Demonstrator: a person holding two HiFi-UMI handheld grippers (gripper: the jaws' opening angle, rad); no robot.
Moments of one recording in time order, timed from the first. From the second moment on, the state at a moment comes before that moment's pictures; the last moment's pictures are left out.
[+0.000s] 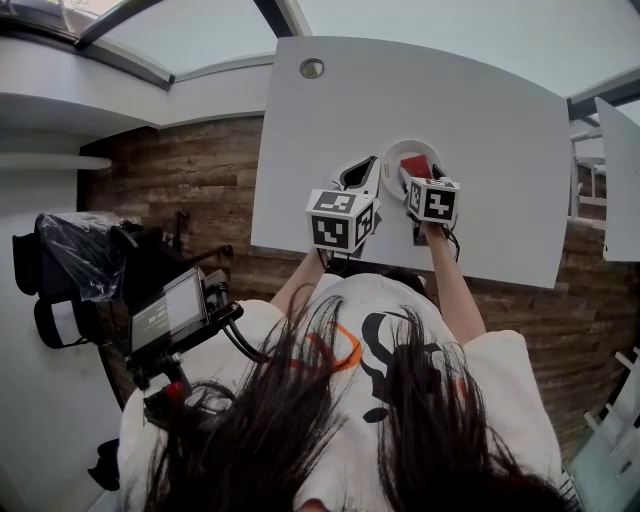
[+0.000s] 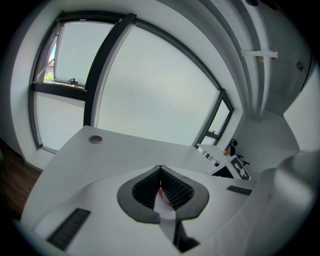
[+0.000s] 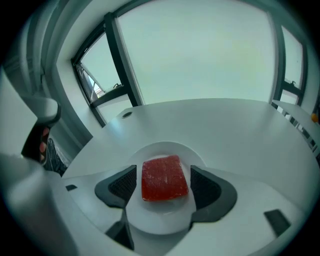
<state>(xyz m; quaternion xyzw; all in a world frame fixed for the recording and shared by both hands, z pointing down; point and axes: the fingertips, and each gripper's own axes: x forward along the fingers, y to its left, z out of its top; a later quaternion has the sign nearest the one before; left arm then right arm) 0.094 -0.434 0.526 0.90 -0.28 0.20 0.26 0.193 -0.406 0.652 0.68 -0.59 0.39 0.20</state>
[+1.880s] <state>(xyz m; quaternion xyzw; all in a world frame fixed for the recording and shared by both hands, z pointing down) 0.056 -0.194 0.500 0.92 -0.24 0.18 0.24 0.116 -0.165 0.506 0.69 -0.58 0.41 -0.15</state>
